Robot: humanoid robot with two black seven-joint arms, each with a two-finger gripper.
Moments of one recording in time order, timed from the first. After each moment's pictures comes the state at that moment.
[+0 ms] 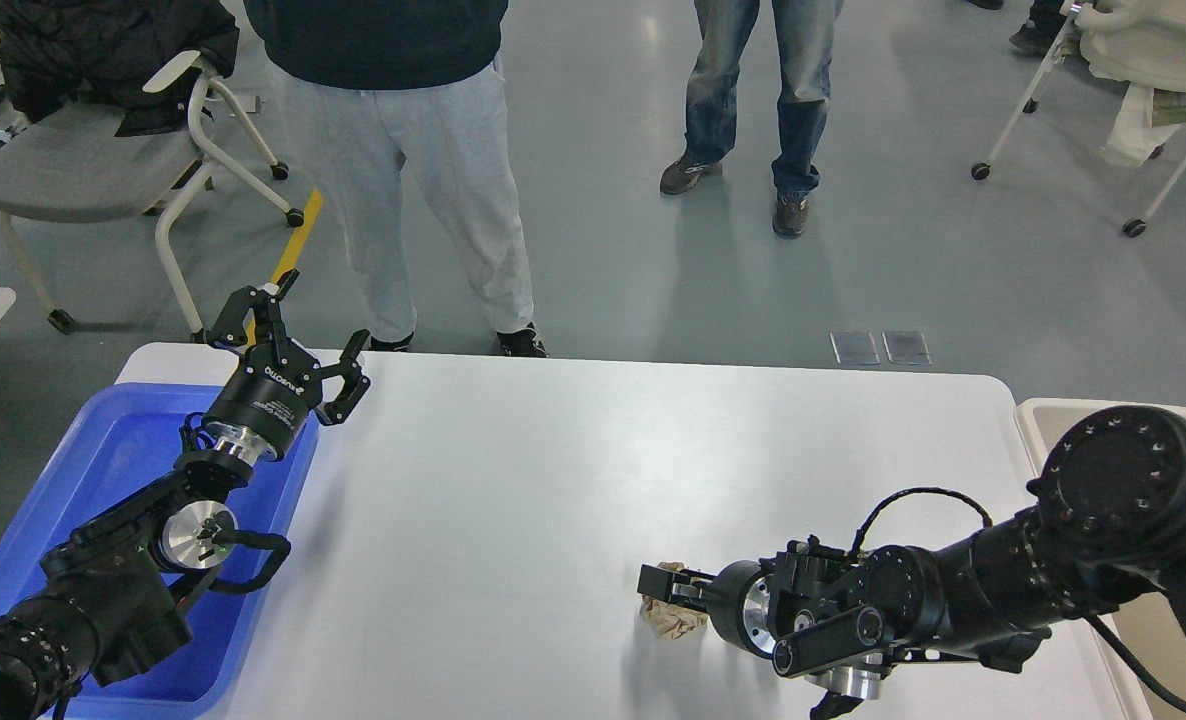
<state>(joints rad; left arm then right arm) -0.64 0.30 -0.66 -0.46 0.07 -0.60 -0.60 1.23 0.00 -0.88 1.22 -0.20 -0.53 0.05</state>
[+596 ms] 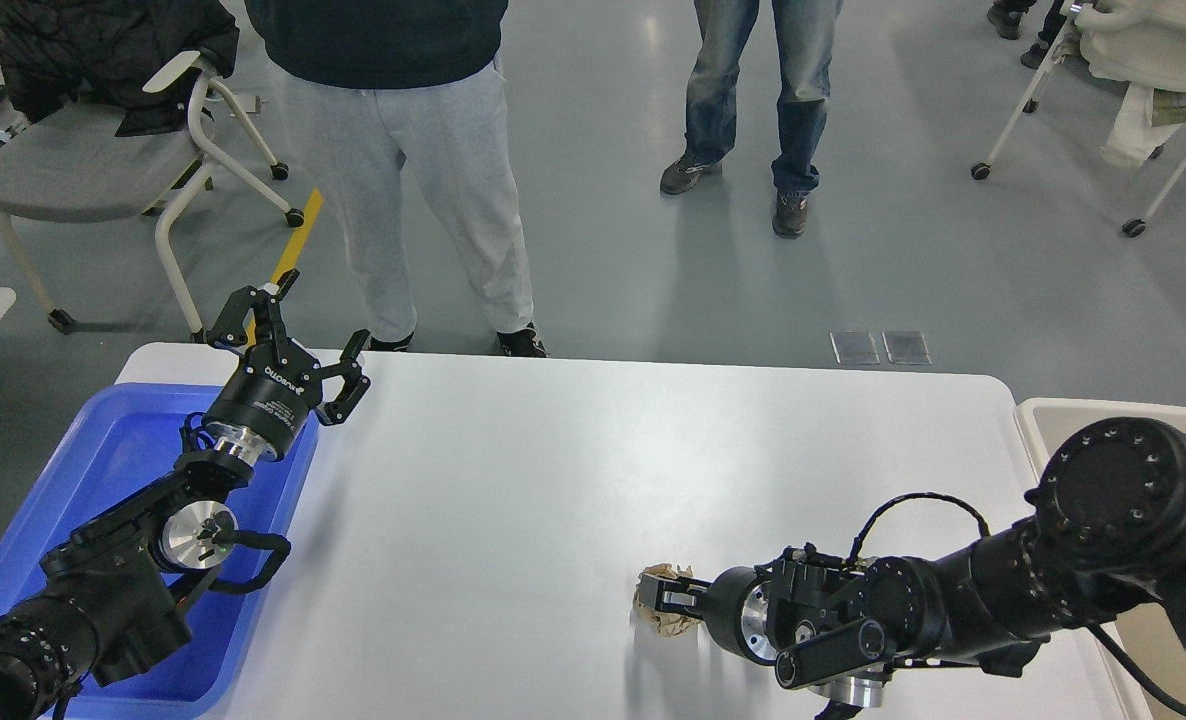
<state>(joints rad) -0.64 0.30 -0.66 -0.46 0.07 -0.60 -0.60 1.21 0.00 -0.88 1.21 -0.26 -0.53 0.08</state>
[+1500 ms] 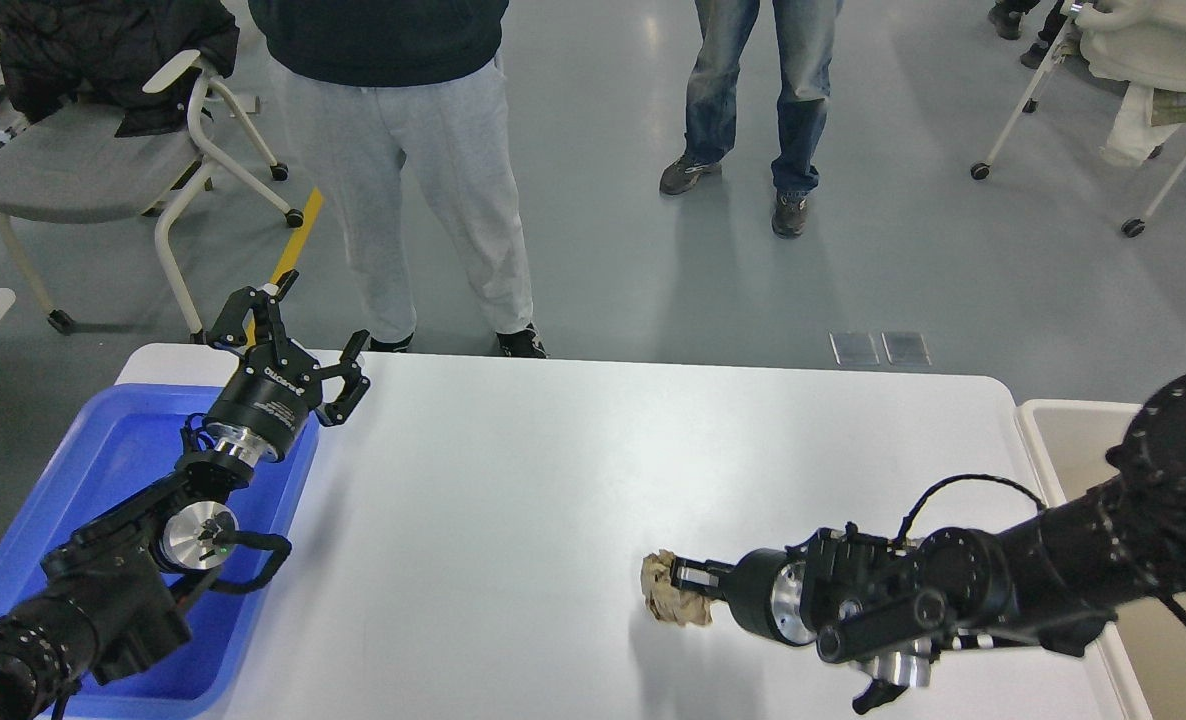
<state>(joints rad) -0.64 0.30 -0.66 -0.46 0.07 -0.60 -0.60 1.31 -0.14 -0.85 1.39 -0.25 -0.54 0.16</state>
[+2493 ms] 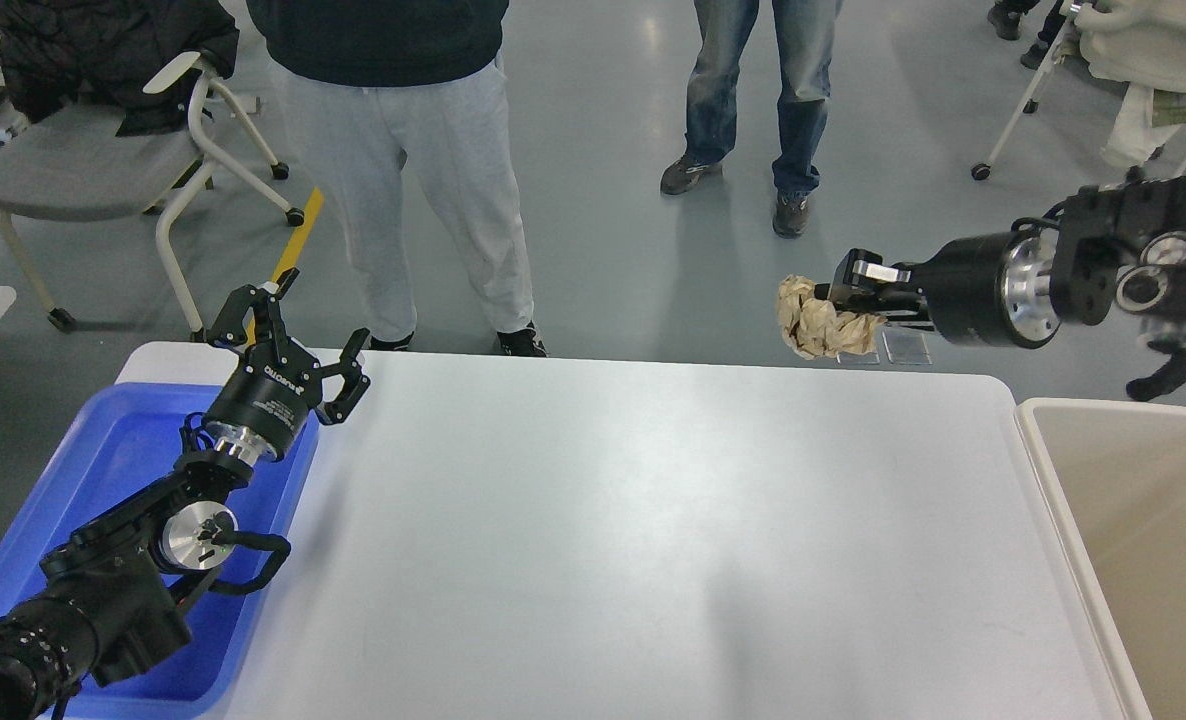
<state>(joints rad) -0.64 0.30 -0.66 -0.46 0.07 -0.60 -0.60 2.01 -0.69 -0.91 1.52 -0.27 0.03 0.16</state>
